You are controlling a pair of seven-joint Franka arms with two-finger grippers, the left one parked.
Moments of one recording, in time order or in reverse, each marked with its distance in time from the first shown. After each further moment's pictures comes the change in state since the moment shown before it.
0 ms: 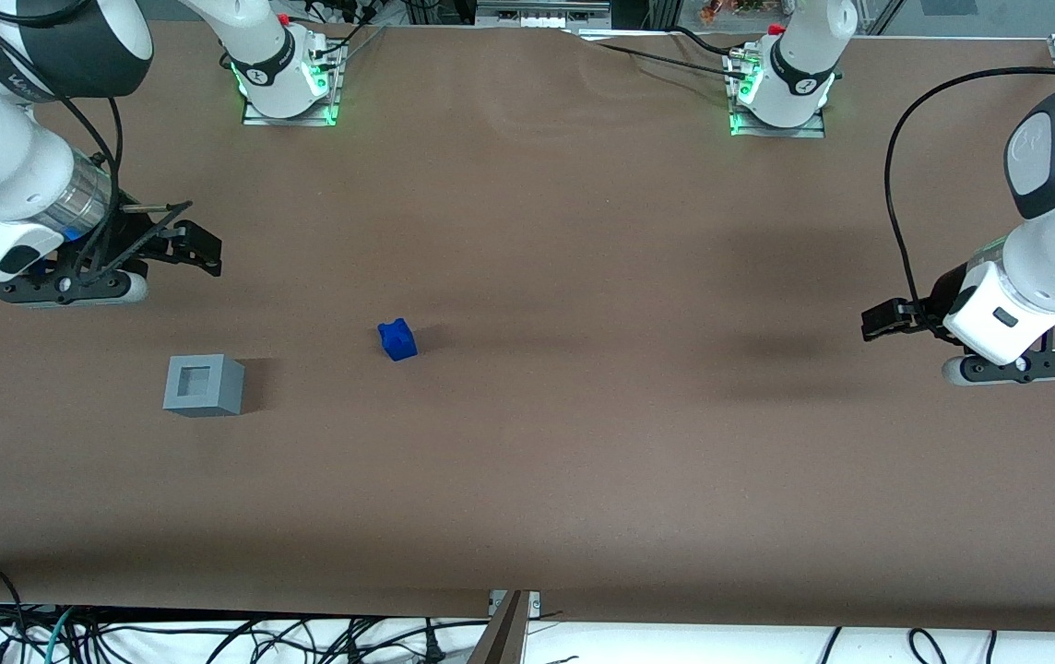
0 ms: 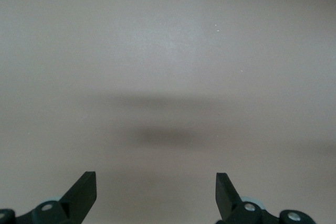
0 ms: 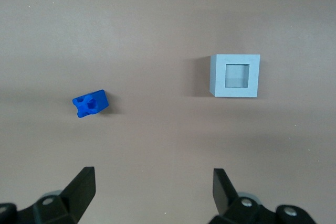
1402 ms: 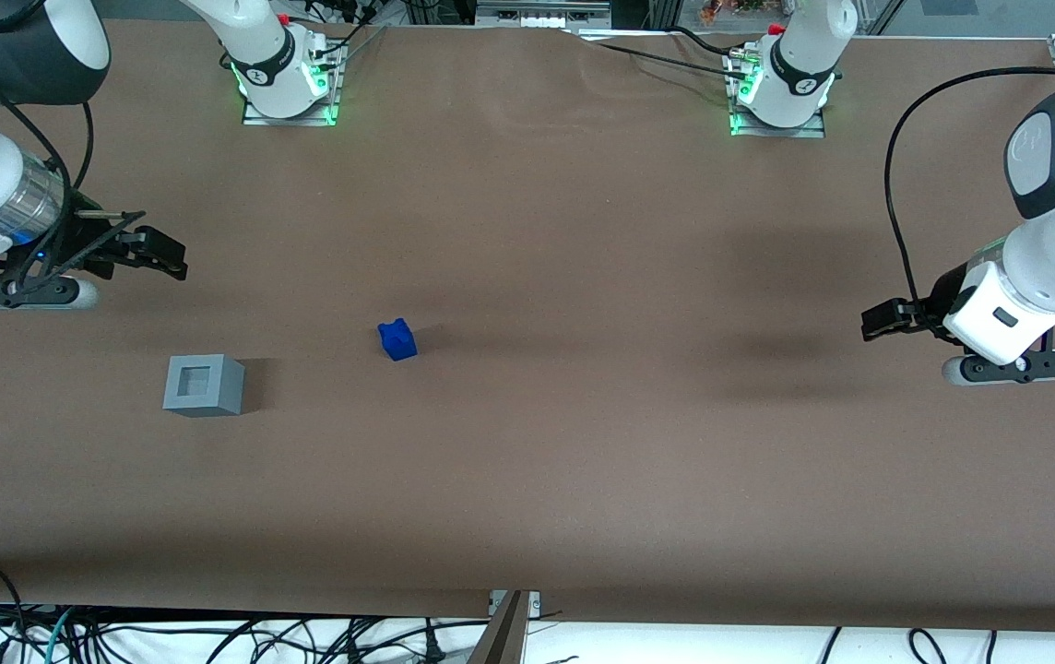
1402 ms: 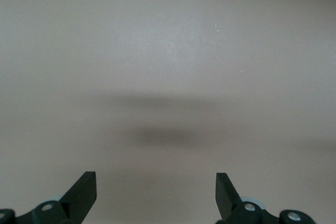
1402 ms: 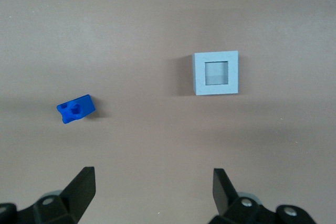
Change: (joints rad) arm -0.029 -0.003 -0.028 0.011 0.000 -0.009 -0.005
